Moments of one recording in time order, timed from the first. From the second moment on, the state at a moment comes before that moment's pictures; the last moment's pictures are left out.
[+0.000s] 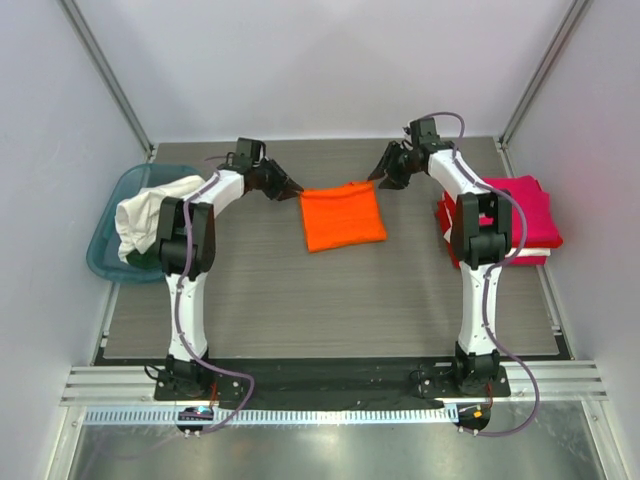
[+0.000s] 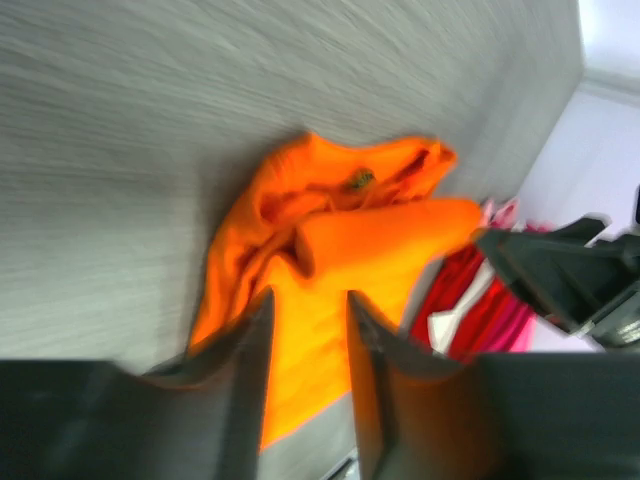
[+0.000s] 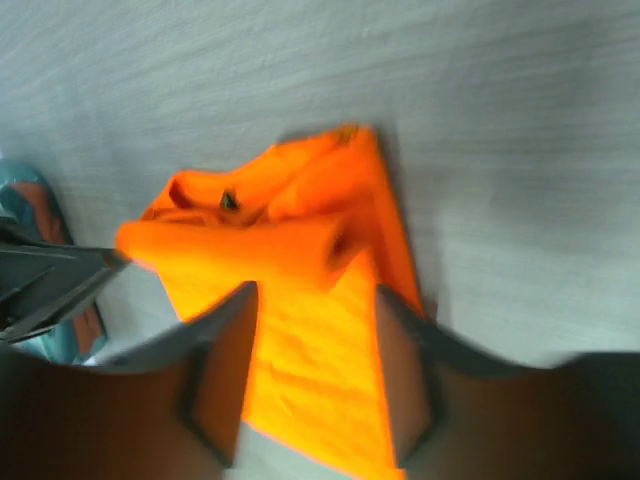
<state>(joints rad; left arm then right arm) -0.22 2.18 1.69 -0.32 0.47 -0.98 0.13 2.25 1.91 -0.57 -0.43 0.59</state>
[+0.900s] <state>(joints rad) -0.27 2.16 1.55 -0.17 0.39 -0.86 0.10 2.28 1.70 -0.26 -0.50 0.53</state>
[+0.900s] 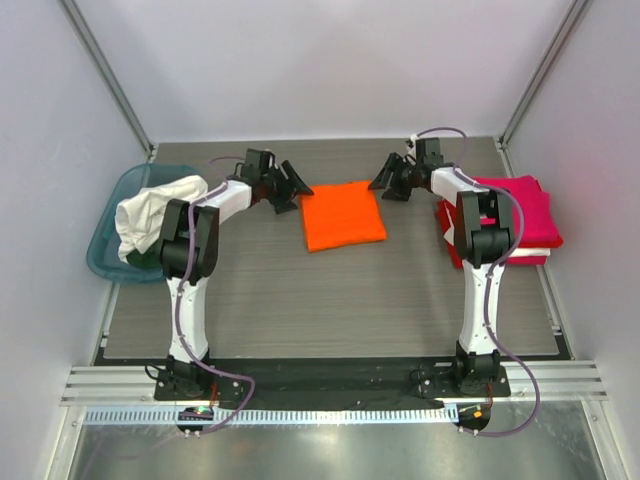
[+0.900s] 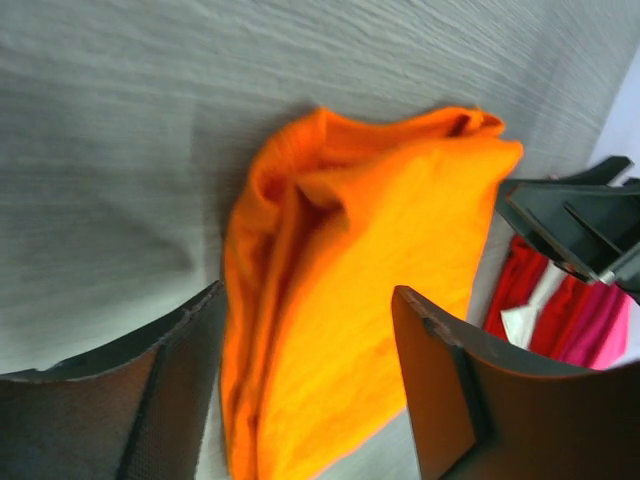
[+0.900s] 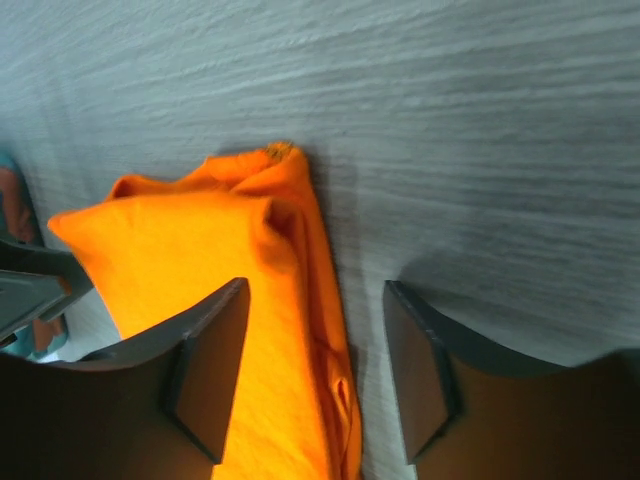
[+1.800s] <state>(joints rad) -0.27 2.37 1.79 -0.18 0.30 -0.84 0.13 2.42 1.86 -0.22 -0.55 0.55</state>
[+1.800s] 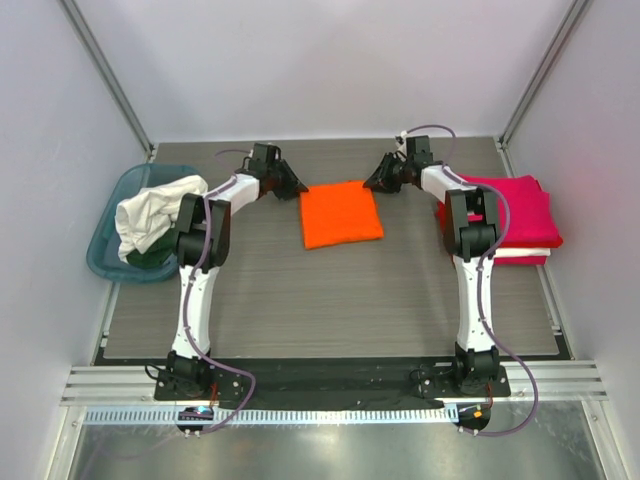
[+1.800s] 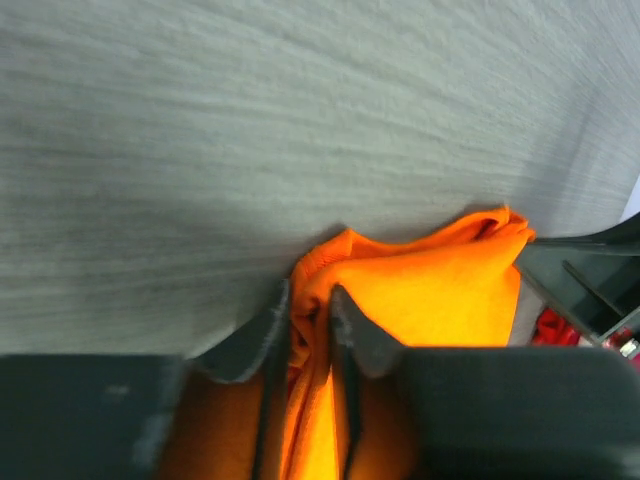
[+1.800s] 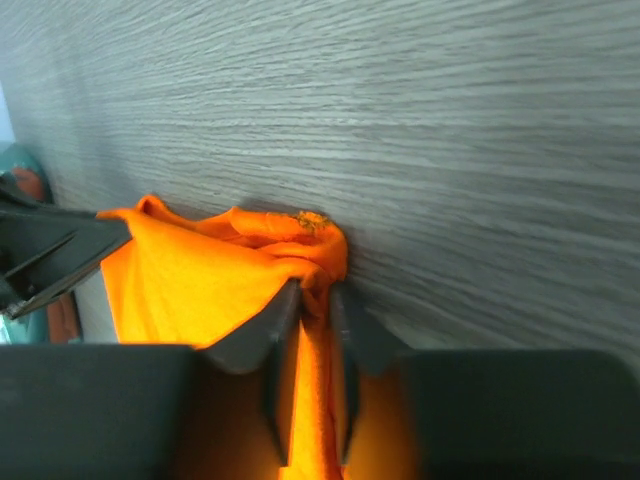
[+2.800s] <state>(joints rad) -0.33 1.80 1.58 -0.15 0.29 -0.83 0.10 1.75 1.55 -0.25 -0.53 0.58</state>
